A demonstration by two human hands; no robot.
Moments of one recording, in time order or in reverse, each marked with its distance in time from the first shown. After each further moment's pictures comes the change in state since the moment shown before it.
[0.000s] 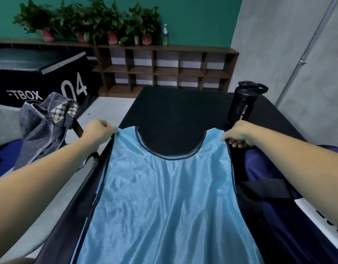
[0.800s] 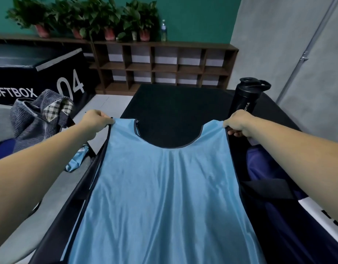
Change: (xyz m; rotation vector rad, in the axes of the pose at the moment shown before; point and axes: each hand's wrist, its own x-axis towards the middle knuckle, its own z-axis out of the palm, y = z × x) left_hand 0.050 0.005 -0.004 -0.107 -0.087 -0.032; right_hand 0.023 -0.017 -0.005 0.170 0.129 -0.077
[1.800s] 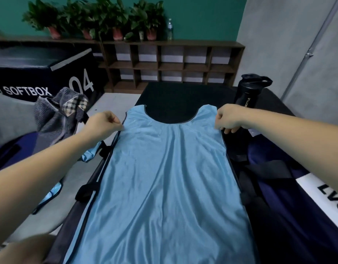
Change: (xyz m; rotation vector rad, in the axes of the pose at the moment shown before) left_hand -0.096 -0.002 -0.029 0.207 -0.013 0.221; right_hand -0.095 -0.046 -0.003 -0.473 -0.213 -0.266
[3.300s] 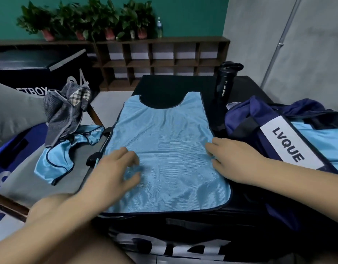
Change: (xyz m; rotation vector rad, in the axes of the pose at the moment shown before) left_hand -0.288 0.017 0.010 0.336 -0.064 0.614; right_hand -0.256 0.041 0.105 -0.530 0.250 -0.502
